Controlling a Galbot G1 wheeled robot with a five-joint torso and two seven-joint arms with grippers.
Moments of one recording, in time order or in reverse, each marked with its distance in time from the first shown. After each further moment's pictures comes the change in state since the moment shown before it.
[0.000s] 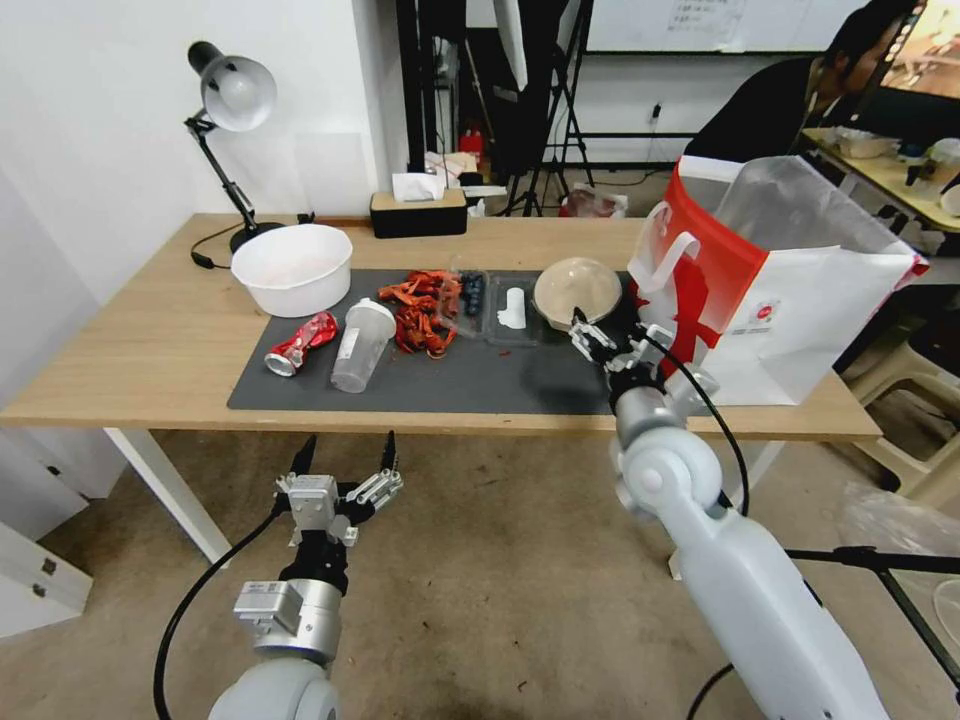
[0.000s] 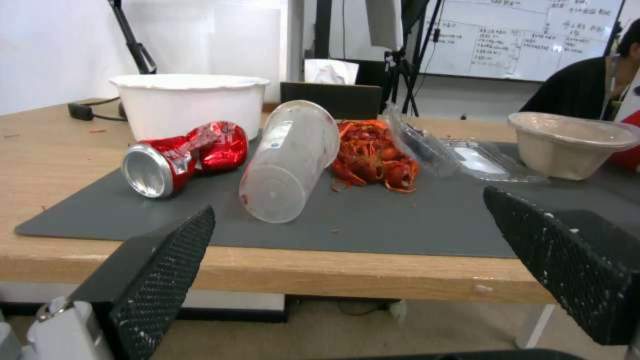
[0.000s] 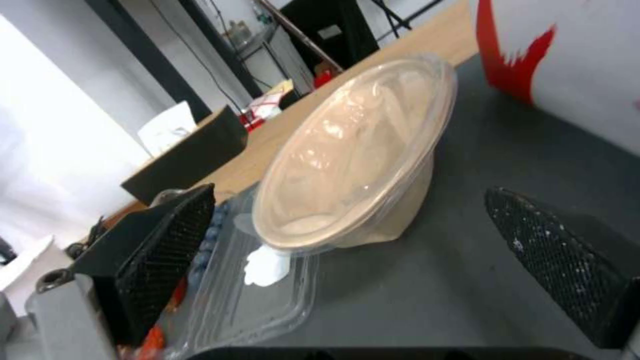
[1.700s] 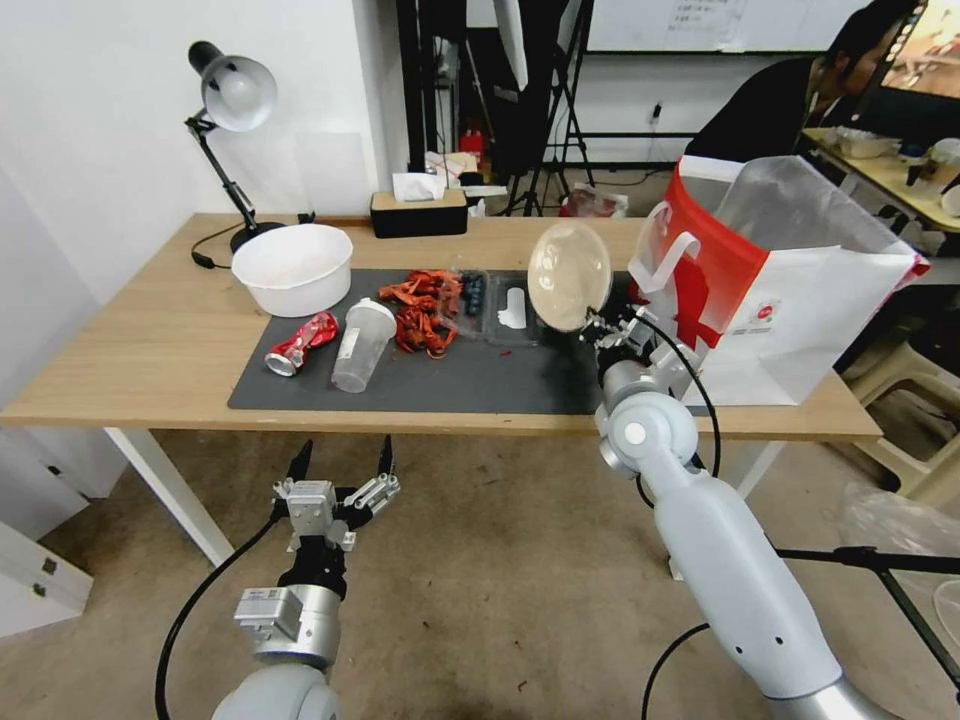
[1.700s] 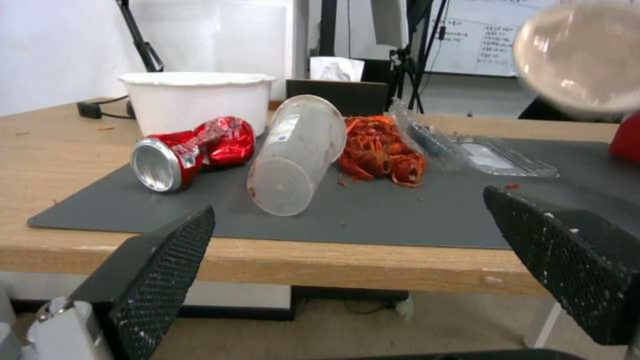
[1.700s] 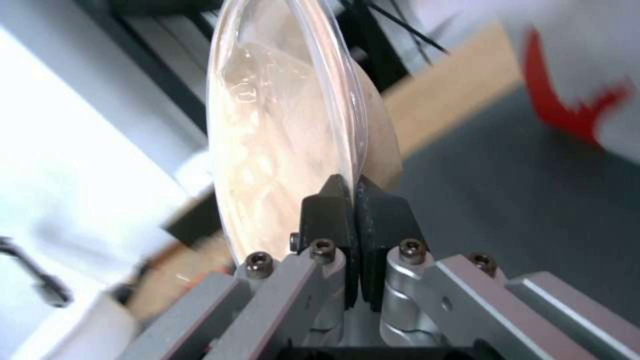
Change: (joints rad) left arm 0.007 0.001 0.002 0.014 0.009 -0.022 -0.011; right arm 0.040 0.036 0.048 -0.041 0.025 0.050 -0.116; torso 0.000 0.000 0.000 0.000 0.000
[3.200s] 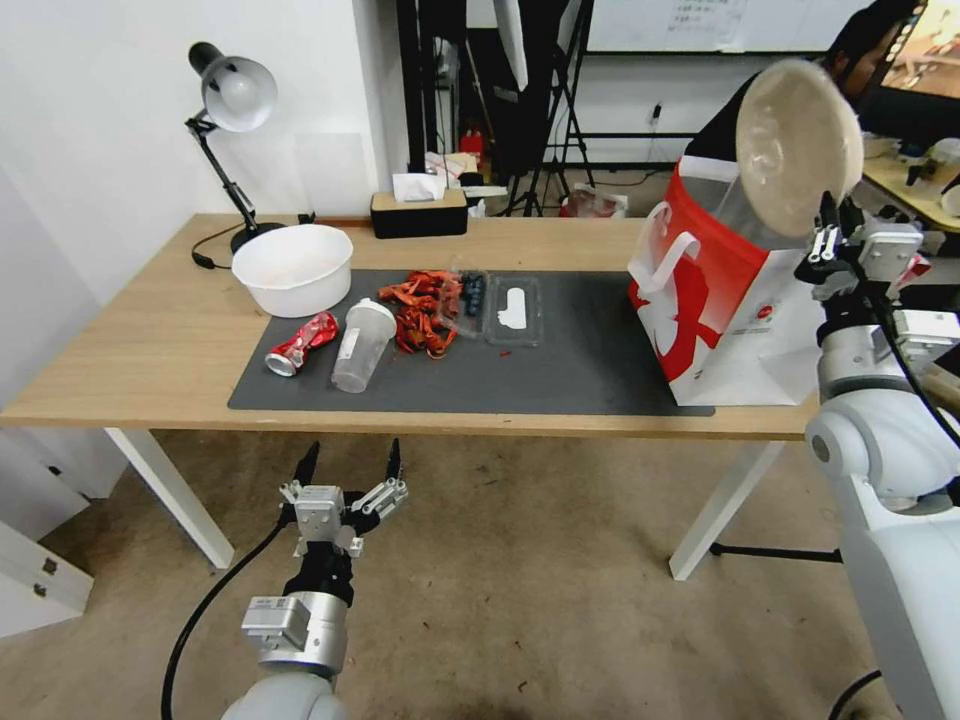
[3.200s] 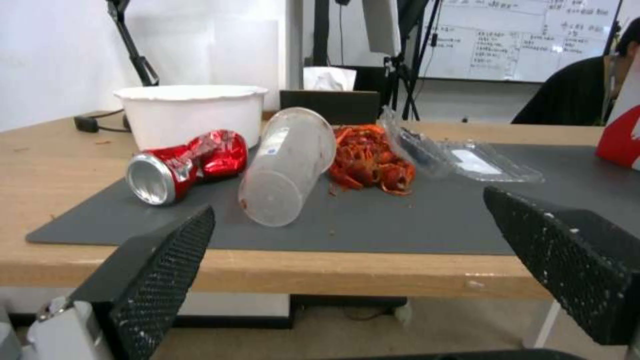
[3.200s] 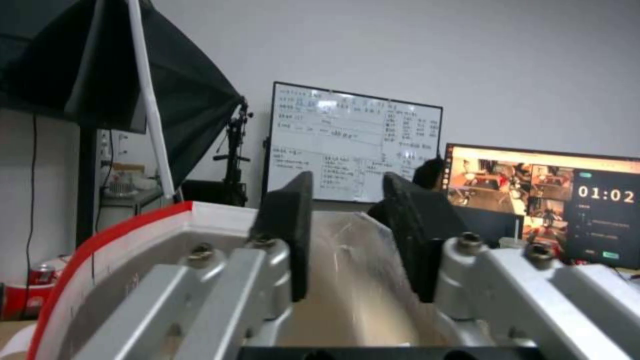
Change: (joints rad) left arm 0.025 -0.006 0.019 -0.022 0.033 -0.024 0.002; right arm -0.183 -0.188 0.449 0.273 -0.655 -0.121 -0.142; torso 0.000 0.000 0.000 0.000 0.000
